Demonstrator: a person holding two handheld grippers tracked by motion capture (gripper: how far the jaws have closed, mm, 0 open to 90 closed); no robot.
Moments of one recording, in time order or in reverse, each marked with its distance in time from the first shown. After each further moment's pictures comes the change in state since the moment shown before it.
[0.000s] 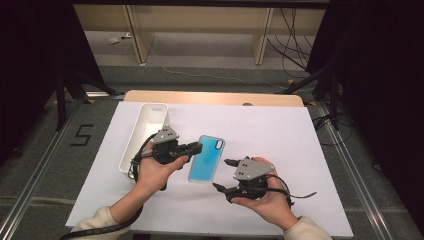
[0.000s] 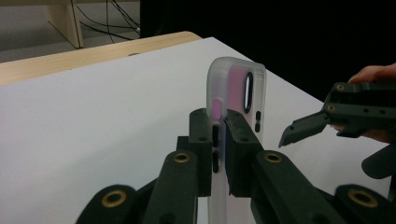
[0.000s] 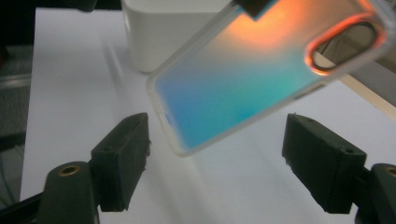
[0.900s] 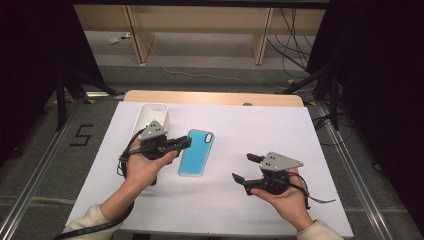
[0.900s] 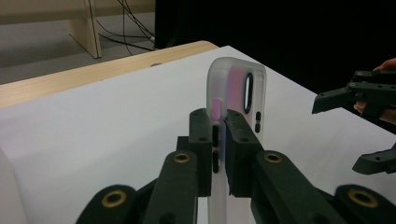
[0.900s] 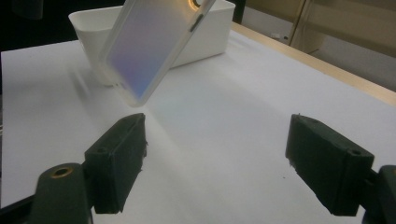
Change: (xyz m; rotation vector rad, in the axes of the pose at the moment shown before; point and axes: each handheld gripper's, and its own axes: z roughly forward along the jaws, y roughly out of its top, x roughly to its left) left arm 0.017 0.007 -0.019 -0.029 0.051 0.024; right arm -0.030 -0.025 -0.033 -0.046 -0.079 0.185
